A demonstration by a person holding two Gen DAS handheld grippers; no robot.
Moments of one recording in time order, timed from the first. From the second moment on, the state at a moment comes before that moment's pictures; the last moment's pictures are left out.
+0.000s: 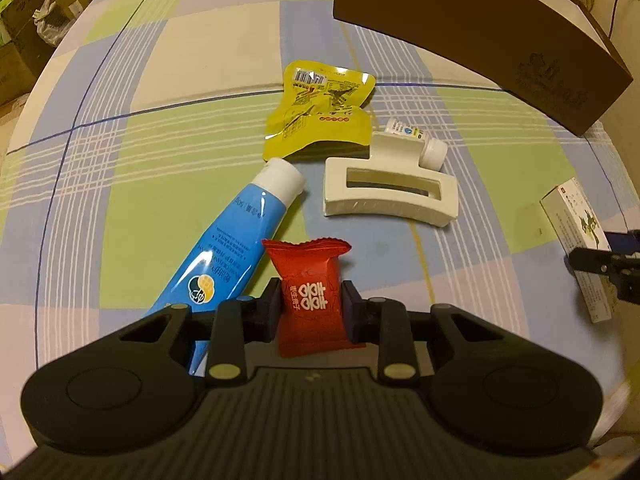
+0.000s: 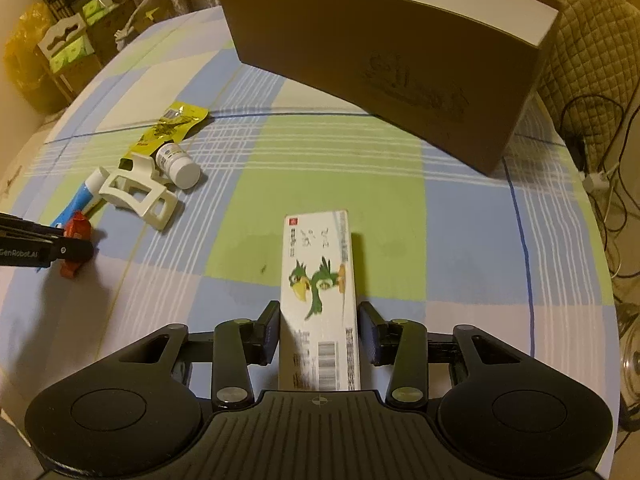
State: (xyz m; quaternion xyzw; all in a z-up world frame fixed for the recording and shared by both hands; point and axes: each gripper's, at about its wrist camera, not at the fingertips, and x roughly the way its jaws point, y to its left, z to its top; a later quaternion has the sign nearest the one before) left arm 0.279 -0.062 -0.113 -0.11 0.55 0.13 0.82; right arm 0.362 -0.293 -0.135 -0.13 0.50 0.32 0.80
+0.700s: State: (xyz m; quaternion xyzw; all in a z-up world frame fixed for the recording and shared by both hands) left arm 0.283 -0.059 -0.110 -0.09 0.55 0.12 0.82; right arm 0.364 -0.288 -0.136 -0.11 0.50 0.31 0.80
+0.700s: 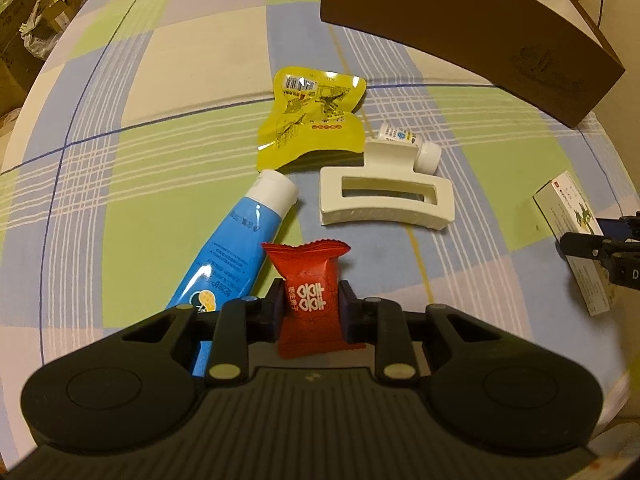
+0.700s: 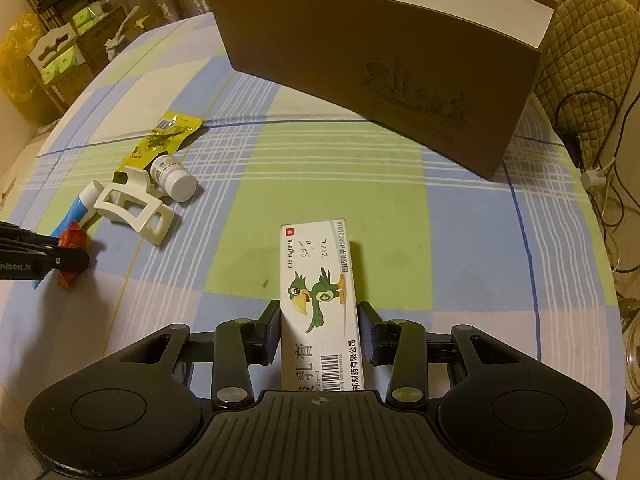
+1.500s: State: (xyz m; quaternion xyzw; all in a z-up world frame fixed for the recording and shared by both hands) left arm 0.276 -0.040 -0.076 -0.10 0.52 0.13 0.84; right arm 0.365 -0.286 -0.121 -0.08 0.49 0.34 0.80
